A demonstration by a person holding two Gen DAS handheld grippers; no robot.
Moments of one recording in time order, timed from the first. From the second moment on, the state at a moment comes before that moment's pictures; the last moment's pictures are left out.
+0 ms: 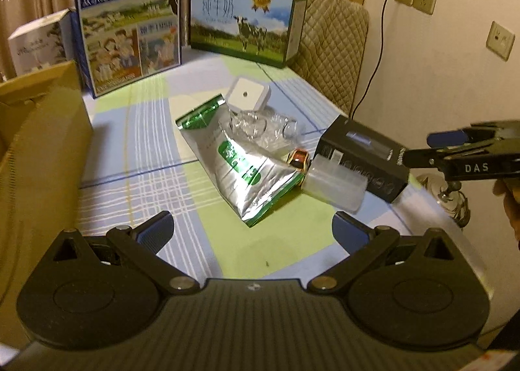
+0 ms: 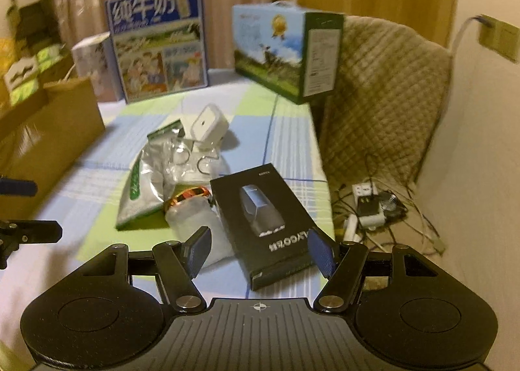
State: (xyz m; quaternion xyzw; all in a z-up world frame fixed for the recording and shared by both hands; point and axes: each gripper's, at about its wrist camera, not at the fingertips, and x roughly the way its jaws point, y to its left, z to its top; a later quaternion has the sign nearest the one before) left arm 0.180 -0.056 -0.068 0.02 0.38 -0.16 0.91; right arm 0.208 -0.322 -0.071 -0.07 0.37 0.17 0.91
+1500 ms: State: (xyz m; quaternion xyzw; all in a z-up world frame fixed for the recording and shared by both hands) left arm 0.162 -0.026 -0.096 -0.01 0.41 -0.12 0.91; right arm 0.169 -0.263 -0.119 0.02 0.44 0.18 0.88
